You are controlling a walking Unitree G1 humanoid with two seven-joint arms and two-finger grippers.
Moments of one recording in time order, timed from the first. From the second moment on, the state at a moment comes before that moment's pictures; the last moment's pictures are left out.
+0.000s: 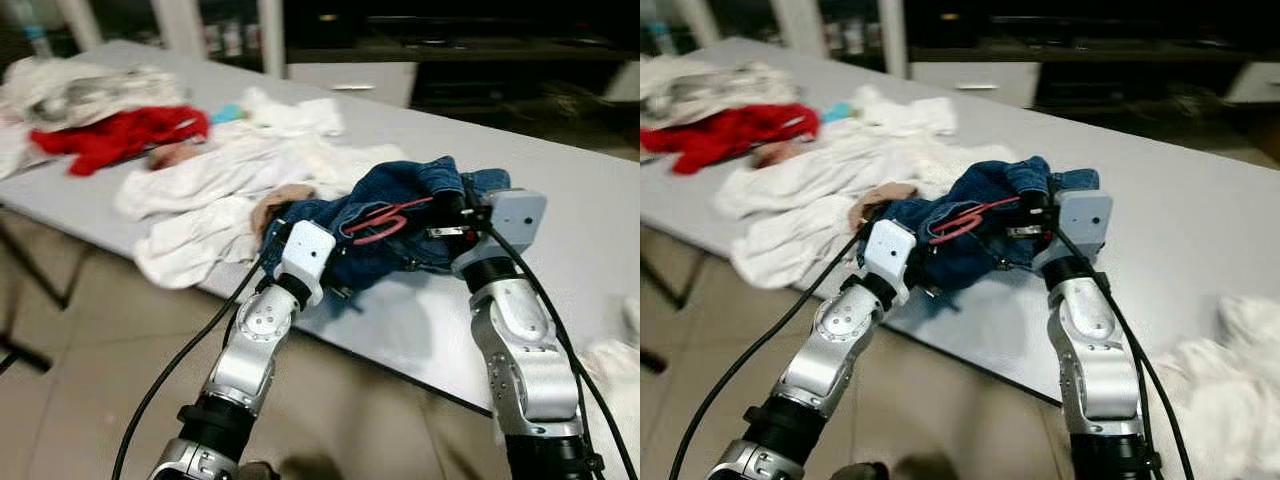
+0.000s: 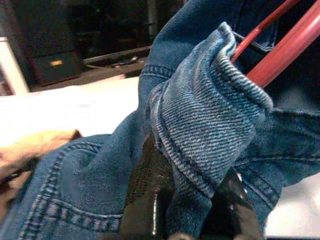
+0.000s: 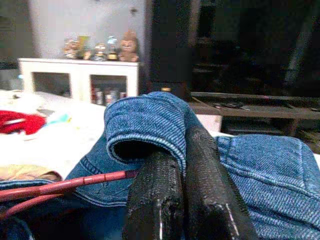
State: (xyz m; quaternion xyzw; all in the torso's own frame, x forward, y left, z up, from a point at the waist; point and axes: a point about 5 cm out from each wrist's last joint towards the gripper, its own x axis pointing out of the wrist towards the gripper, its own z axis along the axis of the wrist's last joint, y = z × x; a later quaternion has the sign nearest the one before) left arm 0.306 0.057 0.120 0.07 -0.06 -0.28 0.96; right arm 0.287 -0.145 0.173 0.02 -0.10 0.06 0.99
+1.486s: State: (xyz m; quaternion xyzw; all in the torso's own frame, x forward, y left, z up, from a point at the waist) left arm 0.313 0.049 0.141 0.09 -0.11 -0.27 0.95; right arm 0.295 -0.158 0.181 -0.02 -0.13 -0.02 0.99
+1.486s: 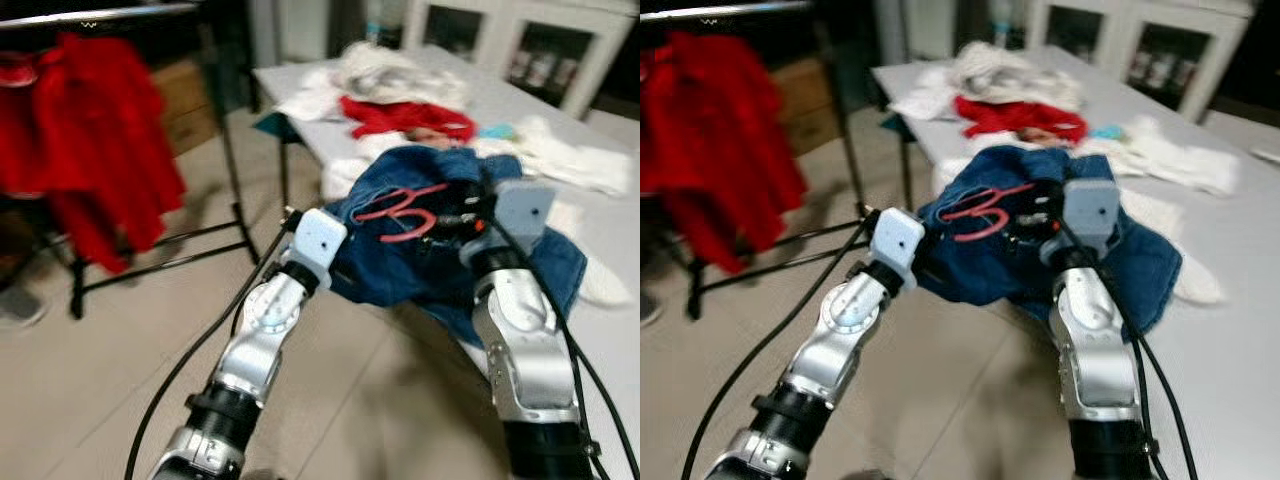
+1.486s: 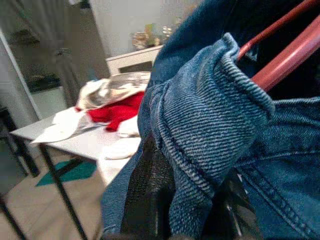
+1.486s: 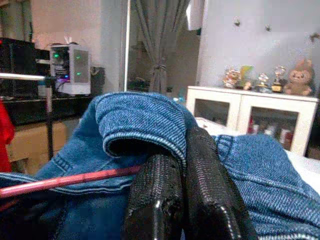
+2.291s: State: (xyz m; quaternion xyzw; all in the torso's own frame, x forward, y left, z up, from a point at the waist) left arm 0.313 0.066 0.133 0.06 -0.10 -0.24 0.96; right arm 0.294 -0.147 0.172 -0.01 -0.11 0.05 0.99
